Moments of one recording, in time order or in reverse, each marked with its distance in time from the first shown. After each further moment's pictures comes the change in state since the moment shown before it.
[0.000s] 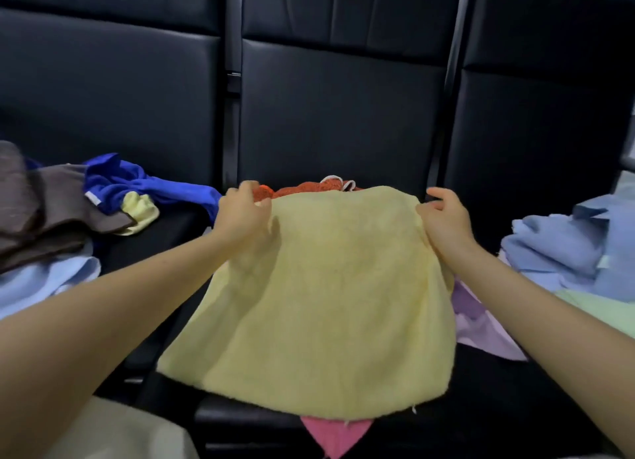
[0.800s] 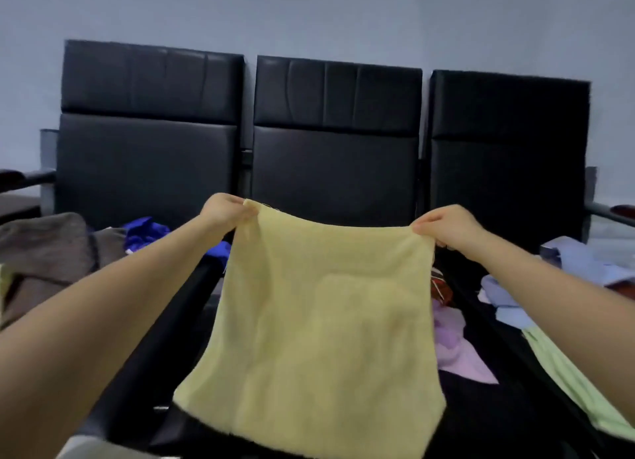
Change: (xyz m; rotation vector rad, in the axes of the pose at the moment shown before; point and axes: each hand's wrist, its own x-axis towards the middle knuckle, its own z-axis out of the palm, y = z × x) left_hand -0.030 0.079 -0.118 -0.299 0.008 -0.054; right_hand 0.004 -0.070 -0.087 -0.152 -0.177 -0.119
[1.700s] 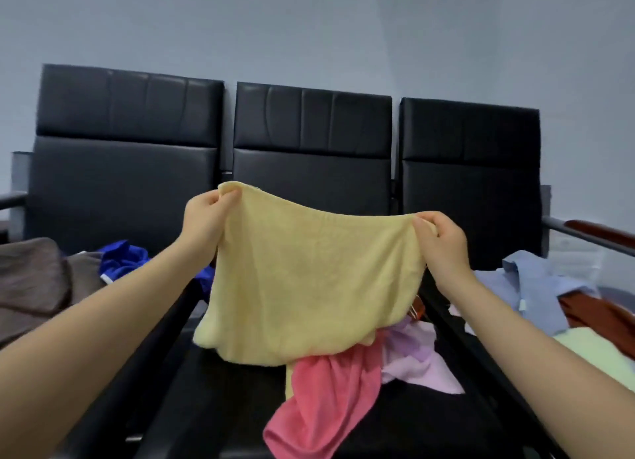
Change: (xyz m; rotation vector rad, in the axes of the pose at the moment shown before) left_hand -0.030 0.016 0.013 -0.379 0.118 0.202; right_hand -0.055 -0.001 0.003 0.415 0.355 -0.169
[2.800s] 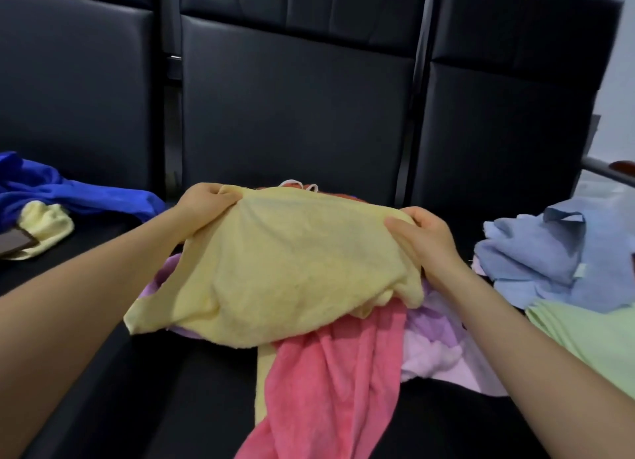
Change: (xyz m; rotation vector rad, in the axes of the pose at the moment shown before) left_hand 0.090 -0.180 0.067 0.518 -0.356 -0.245; right_hand 0.040 0.147 0.057 -0.142 -0.213 0.191
